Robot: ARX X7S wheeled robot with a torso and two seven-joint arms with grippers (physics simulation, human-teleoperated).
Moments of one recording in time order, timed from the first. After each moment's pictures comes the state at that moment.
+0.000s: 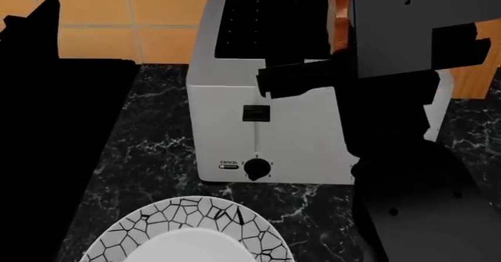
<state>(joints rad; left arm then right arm) -1.04 -0.33 -0.04 0.48 -0.65 -1.36 -0.20 0.89 0.25 -0.14 -0.48 0.32 1.04 0.17</state>
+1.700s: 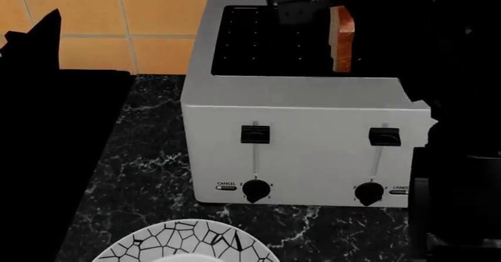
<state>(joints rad) -0.98 -0.36 -0.05 0.49 -0.71 -1.32 -0.23 1.54 0.21 -0.24 0.27 0.56 1.43 0.27</state>
